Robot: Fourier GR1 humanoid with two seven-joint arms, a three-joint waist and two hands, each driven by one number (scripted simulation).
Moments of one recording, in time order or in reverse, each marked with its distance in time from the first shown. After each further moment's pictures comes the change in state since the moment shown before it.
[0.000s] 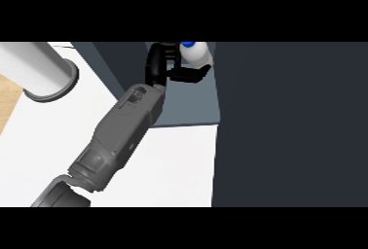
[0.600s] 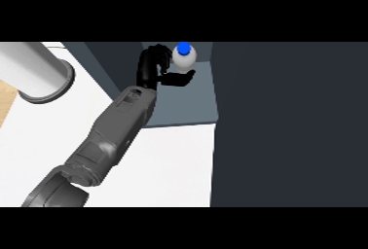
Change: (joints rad) left arm -0.067 0.022 0.017 0.271 -0.071 0.102 -0.141; right arm -0.017 -0.003 0.012 0.008 0.002 0.006 0.006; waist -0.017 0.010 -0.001
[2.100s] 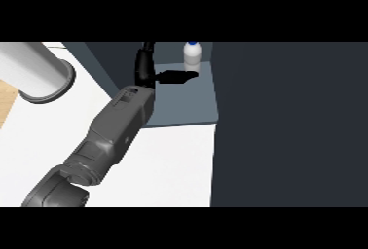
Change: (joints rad) left arm -0.005 -0.001 0.112 0.011 0.049 -0.095 -0.167; right arm 0.017 -0.017 0.002 0.009 0.014 0.016 -0.046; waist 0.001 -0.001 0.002
